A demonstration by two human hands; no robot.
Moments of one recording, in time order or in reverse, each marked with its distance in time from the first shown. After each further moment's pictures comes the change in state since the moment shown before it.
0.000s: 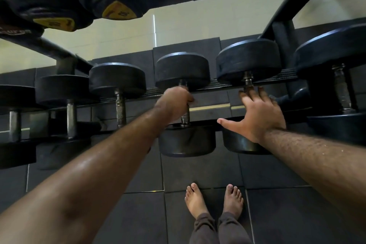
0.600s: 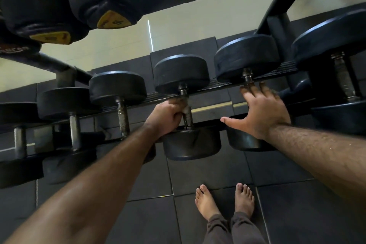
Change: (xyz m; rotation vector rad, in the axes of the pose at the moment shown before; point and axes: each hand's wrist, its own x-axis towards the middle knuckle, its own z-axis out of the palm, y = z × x) left_hand -0.025 -0.053 0.042 -0.192 0.227 0.213; right_hand 0.000 0.002 0.002 0.022 0.054 -0.008
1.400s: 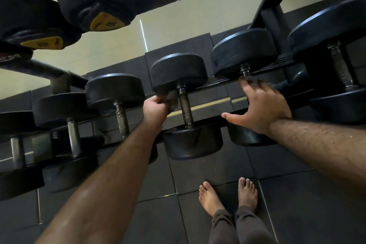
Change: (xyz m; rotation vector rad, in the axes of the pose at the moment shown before) left_hand 0.021 -0.019 0.014 -0.956 0.297 -0.776; right_hand -0.001 -0.004 0.000 0.057 0.007 0.043
